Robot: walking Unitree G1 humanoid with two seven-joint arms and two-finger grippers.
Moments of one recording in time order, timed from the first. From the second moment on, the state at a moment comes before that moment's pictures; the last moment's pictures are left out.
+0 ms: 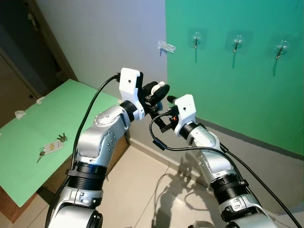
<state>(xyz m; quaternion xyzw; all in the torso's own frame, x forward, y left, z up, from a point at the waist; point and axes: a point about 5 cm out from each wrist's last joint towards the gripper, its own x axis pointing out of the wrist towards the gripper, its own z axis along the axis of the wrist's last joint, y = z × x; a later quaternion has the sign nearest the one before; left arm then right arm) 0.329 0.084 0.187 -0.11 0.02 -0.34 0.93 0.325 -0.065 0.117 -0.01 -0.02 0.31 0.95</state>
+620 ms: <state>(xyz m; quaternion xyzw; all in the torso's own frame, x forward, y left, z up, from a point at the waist) 0.326 0.072 0.186 -0.12 0.03 -0.36 0.93 0.322 -0.048 0.120 0.03 -0.02 0.32 0.95</state>
